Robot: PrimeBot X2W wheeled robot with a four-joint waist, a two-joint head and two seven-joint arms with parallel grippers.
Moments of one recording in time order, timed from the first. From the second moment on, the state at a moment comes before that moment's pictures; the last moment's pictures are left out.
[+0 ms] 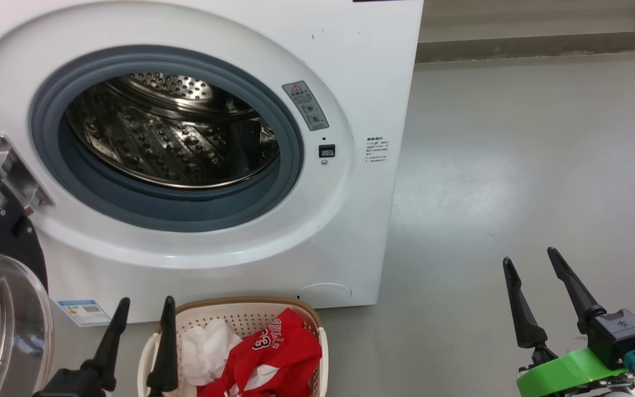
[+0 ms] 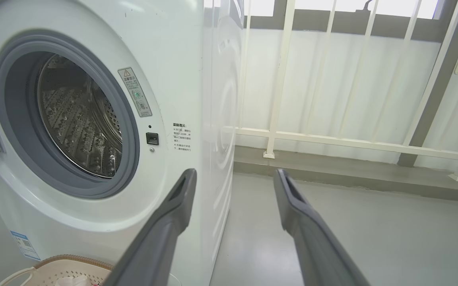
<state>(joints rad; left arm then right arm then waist) 0.00 0.06 0.00 0.14 -0.24 -0.07 -0.25 0.02 -0.05 -0.05 0.11 0.11 0.13 -0.26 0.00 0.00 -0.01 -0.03</state>
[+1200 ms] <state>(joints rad) 0.01 0.07 -0.01 0.11 -0.23 -0.06 -0.25 0.02 -0.04 -0.05 0.12 0.11 0.13 -0.26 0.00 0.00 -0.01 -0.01</state>
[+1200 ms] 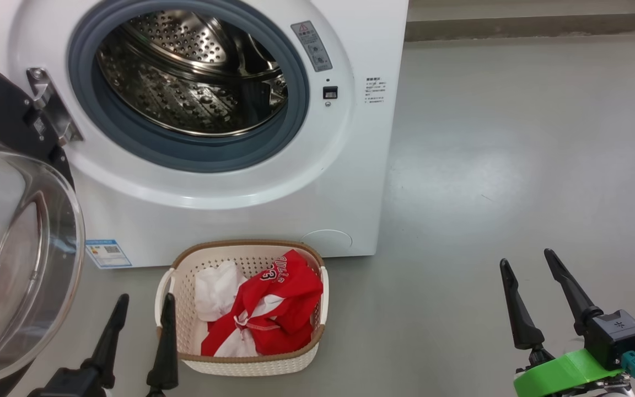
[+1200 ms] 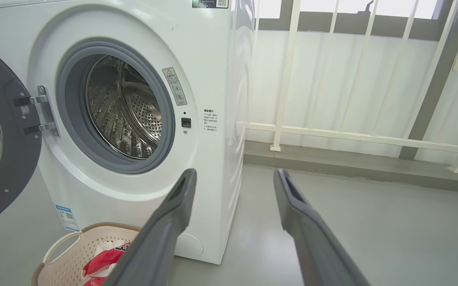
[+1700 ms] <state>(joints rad) 0.01 0.06 -0.02 0.07 -0.21 0.00 -0.25 0.02 -0.04 -0.02 0.12 0.11 0.13 -0.26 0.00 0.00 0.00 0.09</state>
